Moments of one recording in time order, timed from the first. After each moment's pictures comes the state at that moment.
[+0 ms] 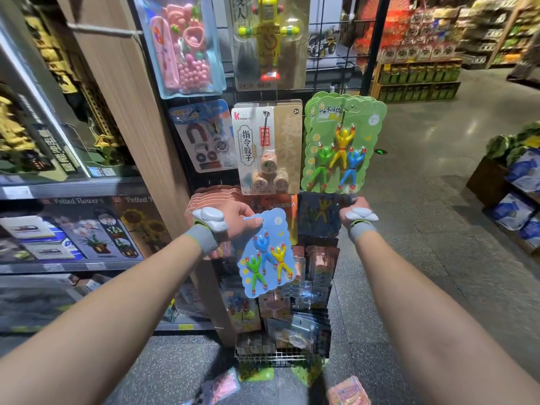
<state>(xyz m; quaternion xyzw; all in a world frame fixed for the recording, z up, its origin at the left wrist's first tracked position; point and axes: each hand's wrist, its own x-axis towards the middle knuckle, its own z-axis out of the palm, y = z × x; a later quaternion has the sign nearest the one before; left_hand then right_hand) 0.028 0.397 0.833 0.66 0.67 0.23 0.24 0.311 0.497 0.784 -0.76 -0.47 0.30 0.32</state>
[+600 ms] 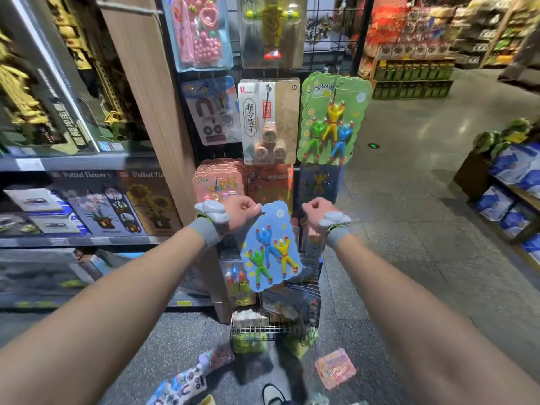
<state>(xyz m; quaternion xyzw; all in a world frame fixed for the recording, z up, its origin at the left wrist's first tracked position) 0.047 0.319 0.819 0.64 0.66 0.28 0.28 0.270 0.374 0.794 -0.68 -0.63 0.30 0.22</state>
